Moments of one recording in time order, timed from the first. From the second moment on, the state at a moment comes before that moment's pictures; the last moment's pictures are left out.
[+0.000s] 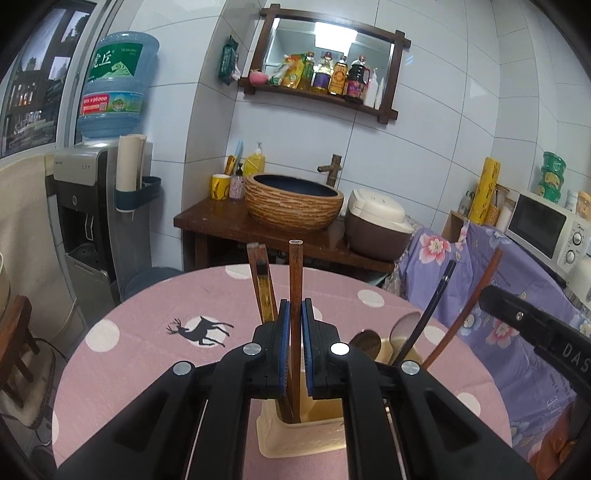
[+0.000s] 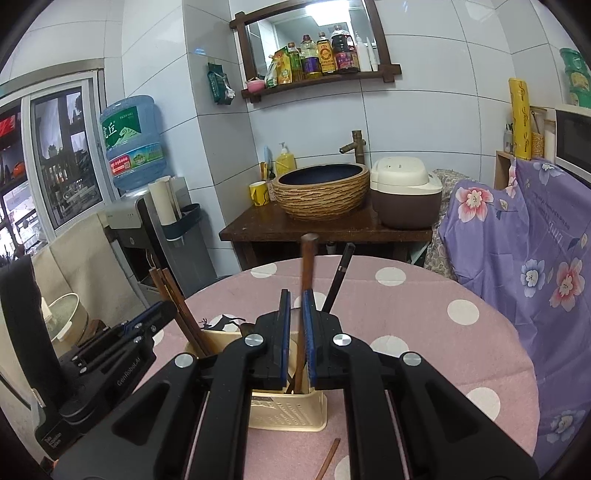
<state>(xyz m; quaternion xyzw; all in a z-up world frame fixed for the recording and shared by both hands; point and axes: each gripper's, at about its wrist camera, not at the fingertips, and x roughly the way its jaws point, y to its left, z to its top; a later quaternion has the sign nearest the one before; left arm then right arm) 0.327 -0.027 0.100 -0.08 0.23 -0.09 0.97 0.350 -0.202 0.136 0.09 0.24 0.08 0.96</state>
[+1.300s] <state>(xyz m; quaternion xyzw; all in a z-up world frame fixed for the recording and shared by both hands) 0.204 -0.058 -0.058 0.03 0.45 -0.14 0.88 0.232 -0.234 -0.035 0.08 0.39 0.02 0.92</state>
